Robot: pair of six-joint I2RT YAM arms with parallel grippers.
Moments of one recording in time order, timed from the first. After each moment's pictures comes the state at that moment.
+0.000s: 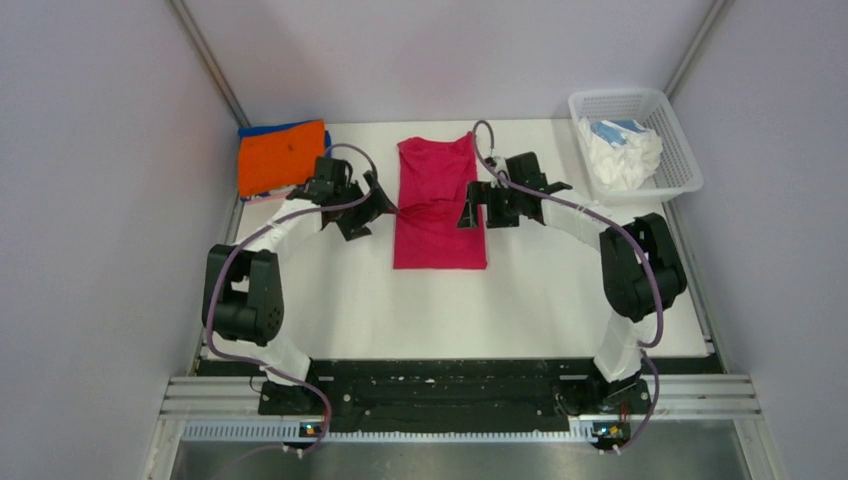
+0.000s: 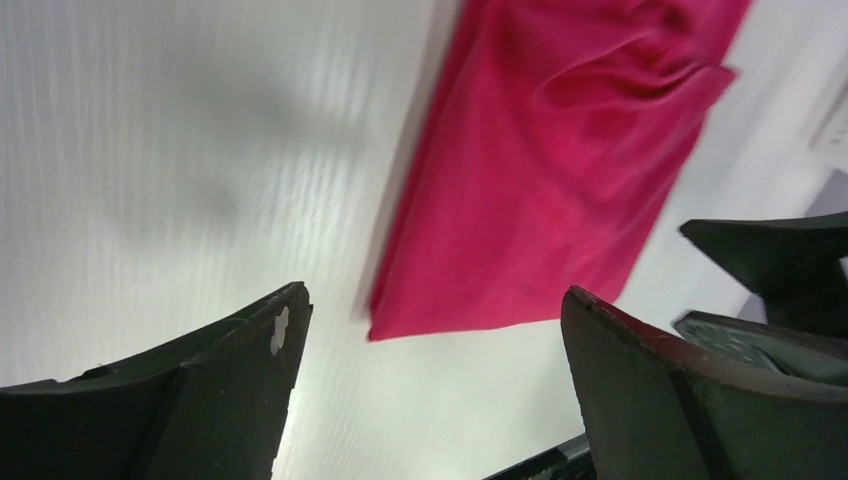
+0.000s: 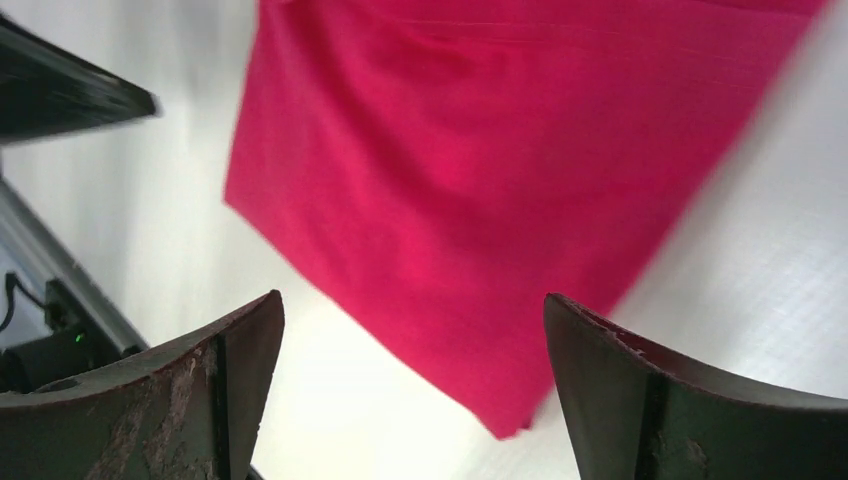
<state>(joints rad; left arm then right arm) -0.19 1.65 1.10 -0.37 0.31 -0.74 0.42 1.82 1.23 -0.25 -0.43 0.31</state>
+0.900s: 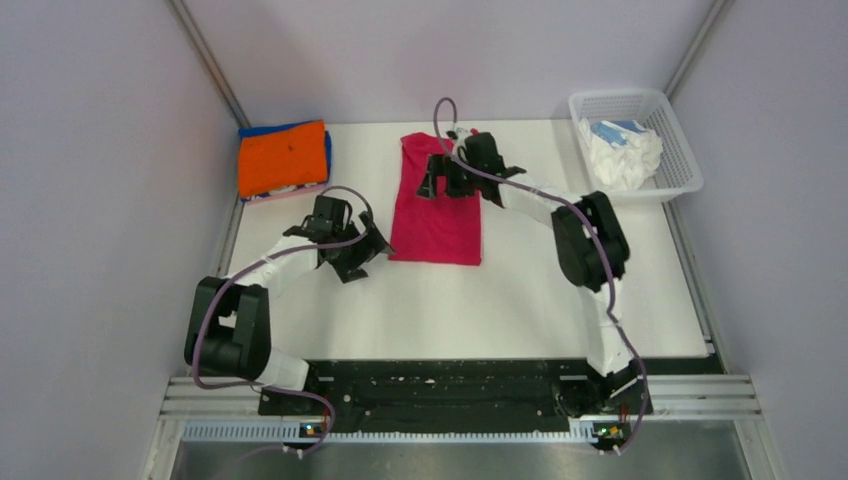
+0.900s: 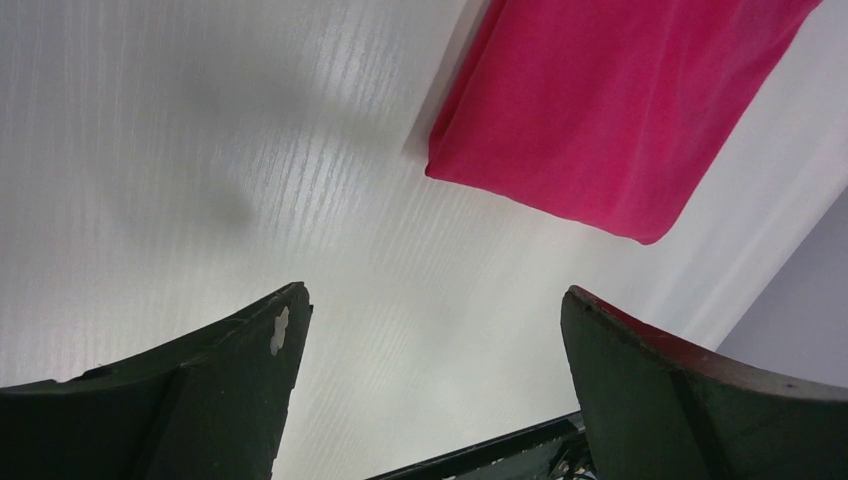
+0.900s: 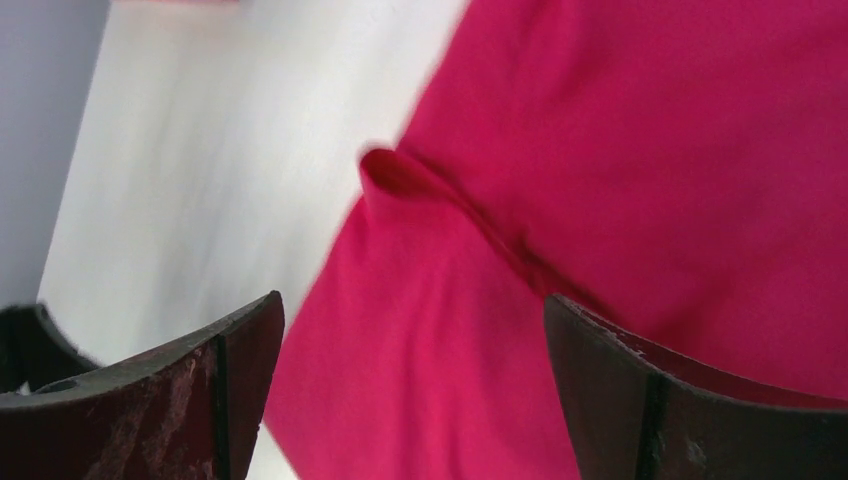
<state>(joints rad) -0.22 1.43 0.83 -0.39 0.26 -0.83 0.52 2.25 1.75 -0.06 -0.39 0.40</state>
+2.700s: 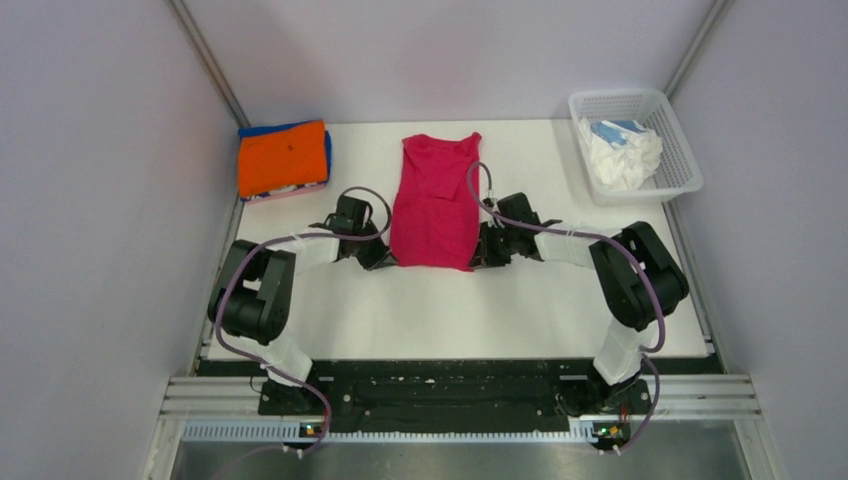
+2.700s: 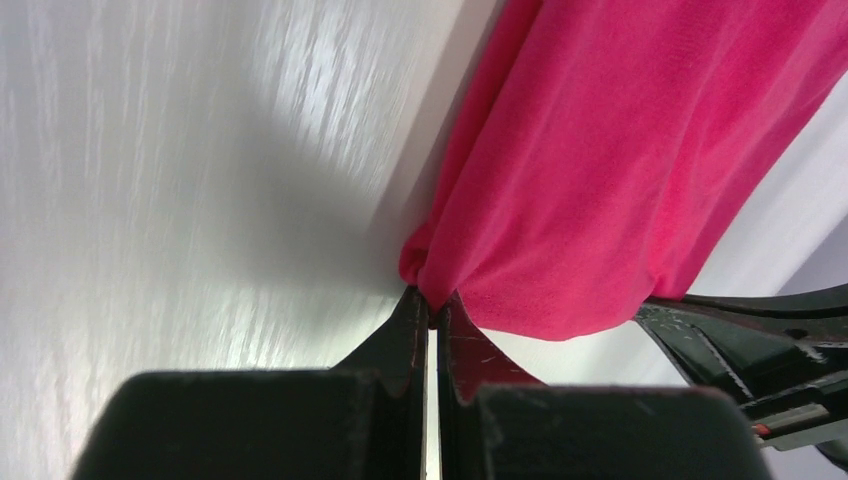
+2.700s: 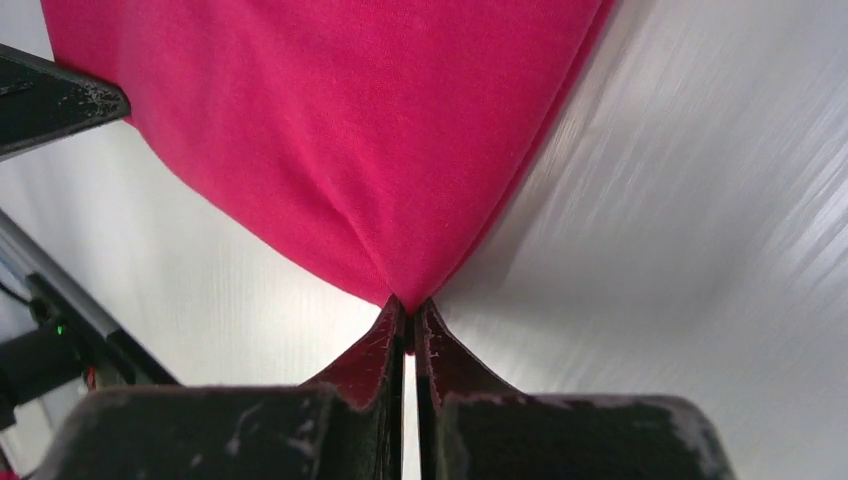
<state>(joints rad) -0.30 1.67 0.86 -0.20 0.25 -0.86 0.49 1.77 0.93 -0.08 -0.38 0.48</state>
